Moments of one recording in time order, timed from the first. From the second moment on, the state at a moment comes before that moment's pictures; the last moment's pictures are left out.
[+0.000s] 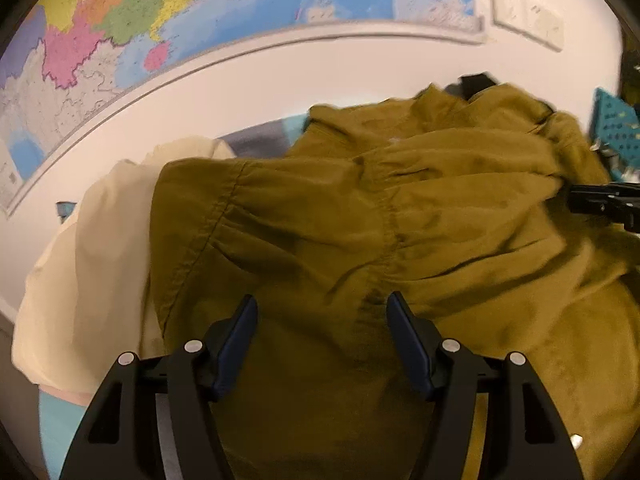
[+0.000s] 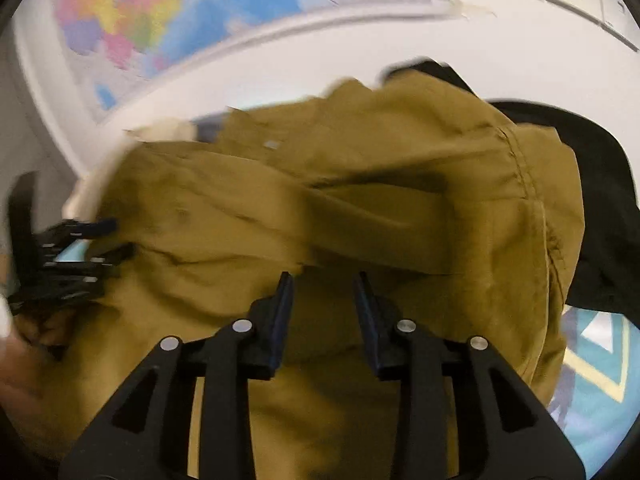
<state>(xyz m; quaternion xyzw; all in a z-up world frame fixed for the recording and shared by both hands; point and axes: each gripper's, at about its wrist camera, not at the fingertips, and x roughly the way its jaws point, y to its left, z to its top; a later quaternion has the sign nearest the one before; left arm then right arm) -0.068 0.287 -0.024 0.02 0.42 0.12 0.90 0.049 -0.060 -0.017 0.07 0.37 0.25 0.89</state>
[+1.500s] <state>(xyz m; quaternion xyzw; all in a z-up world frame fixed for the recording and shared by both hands) -0.099 0.277 -0.041 -0.01 0.44 0.08 0.90 -0.001 -0.018 -0.034 0.04 0.41 0.30 0.86</state>
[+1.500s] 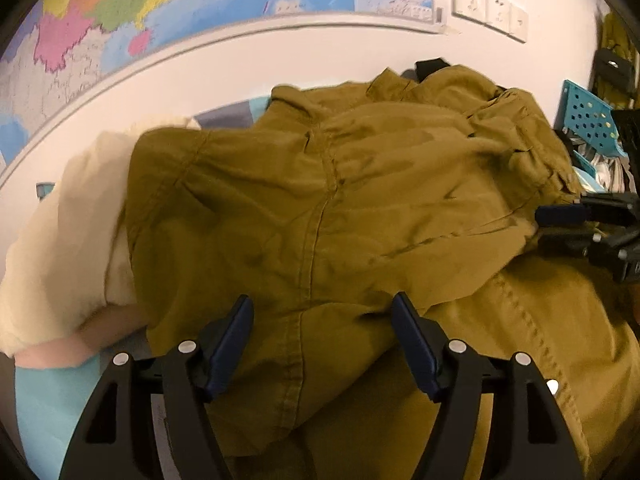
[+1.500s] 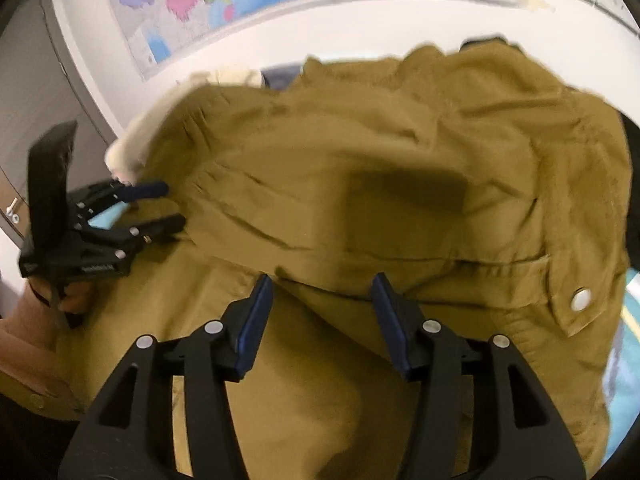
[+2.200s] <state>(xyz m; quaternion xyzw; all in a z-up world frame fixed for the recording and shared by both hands) -0.190 0.268 -0.004 -0.02 0.40 0.14 0.91 -0.074 -0.066 -0.005 0.11 0.36 0.32 0.87</state>
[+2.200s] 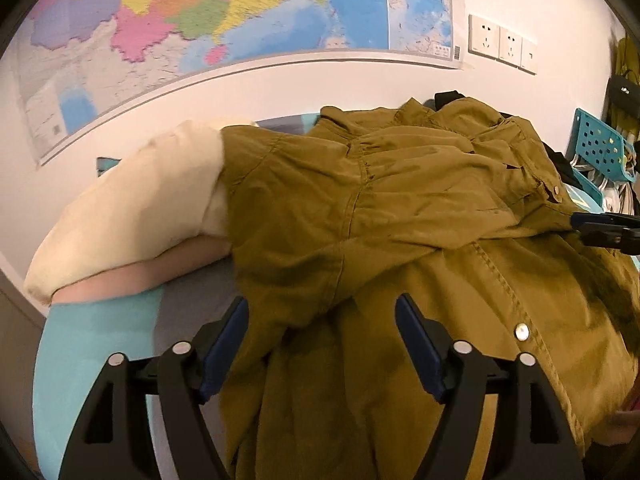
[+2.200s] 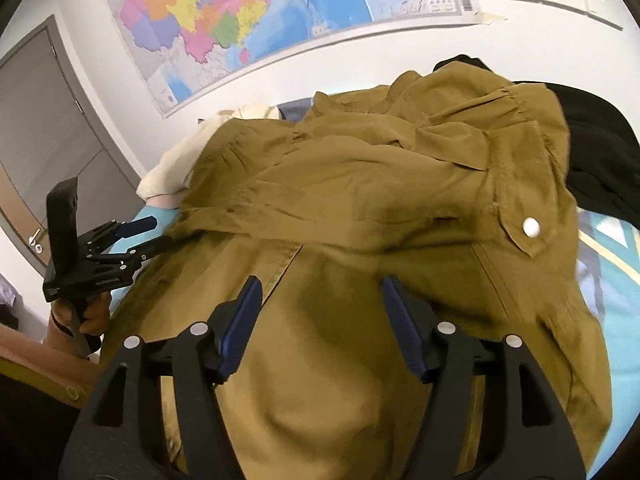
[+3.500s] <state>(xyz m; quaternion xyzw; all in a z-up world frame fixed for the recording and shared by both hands) -0.316 0.264 -0.040 -0.23 0.46 -0.07 0.85 -0.201 -0.236 -0.077 0.29 0.38 0.19 0.86</state>
